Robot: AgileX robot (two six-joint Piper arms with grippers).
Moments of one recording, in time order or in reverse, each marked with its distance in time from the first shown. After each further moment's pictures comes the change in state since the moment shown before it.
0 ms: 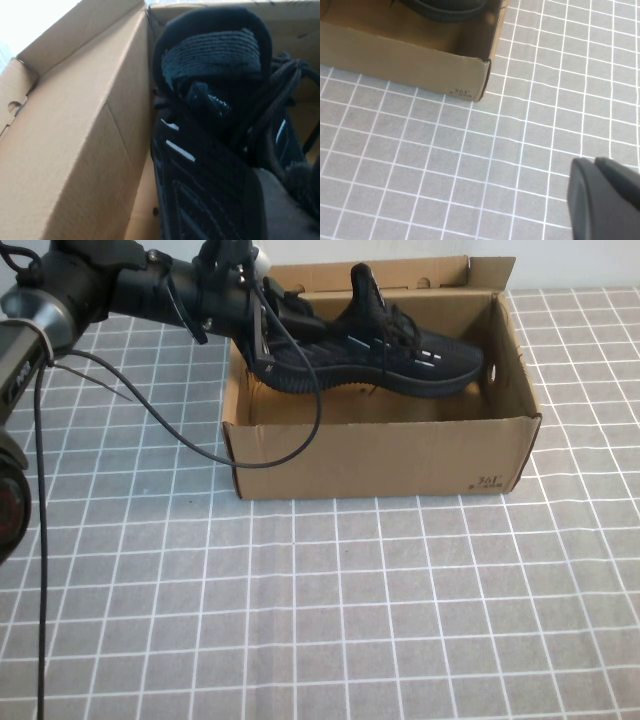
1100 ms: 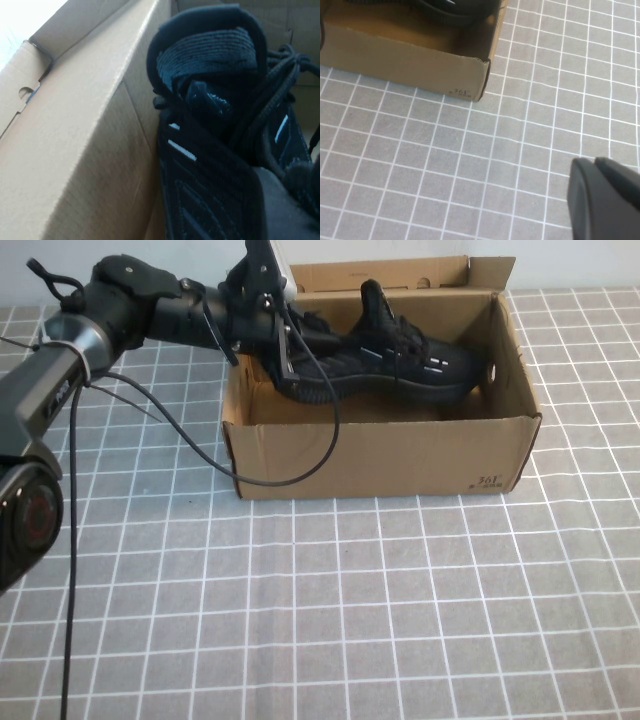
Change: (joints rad) right arm 0.000 0.000 0.000 -0.002 0.000 0.002; left arm -0.038 0.073 -0.002 -0.028 -0.129 0.063
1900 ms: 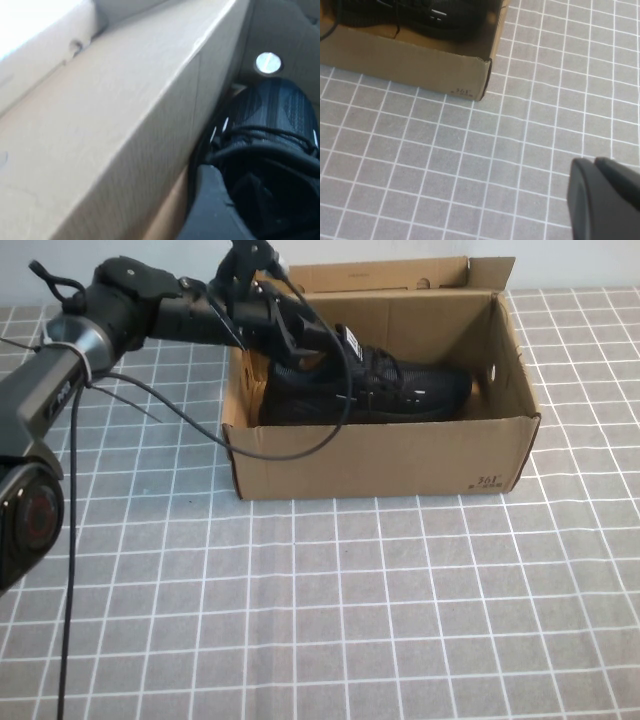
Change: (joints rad) right arm 0.000 0.000 0.000 0.004 0.000 0.000; left arm -0.001 0.007 -0.004 0.014 -0.122 -0.282
